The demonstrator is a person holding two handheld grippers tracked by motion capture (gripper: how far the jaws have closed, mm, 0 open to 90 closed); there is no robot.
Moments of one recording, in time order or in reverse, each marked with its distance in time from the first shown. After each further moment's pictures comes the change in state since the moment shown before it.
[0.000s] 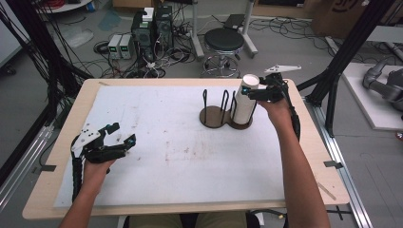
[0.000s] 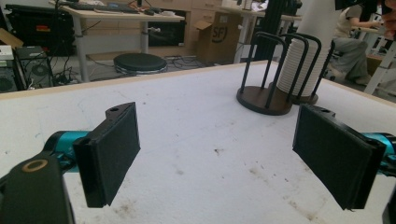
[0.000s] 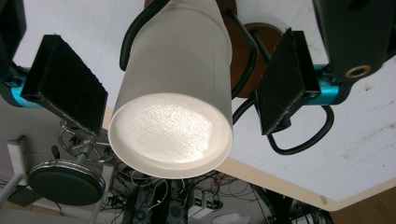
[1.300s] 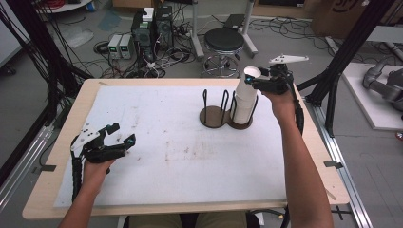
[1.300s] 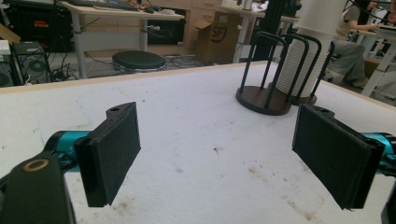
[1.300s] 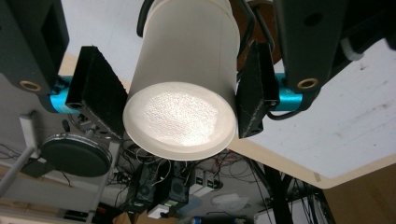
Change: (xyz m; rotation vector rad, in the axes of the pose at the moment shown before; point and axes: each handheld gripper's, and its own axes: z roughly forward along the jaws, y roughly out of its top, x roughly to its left) left arm 0.002 -0.001 0.000 0.001 -0.002 -0.024; right arm 0.001 0.027 -0.019 -0.078 -0.008 -0.045
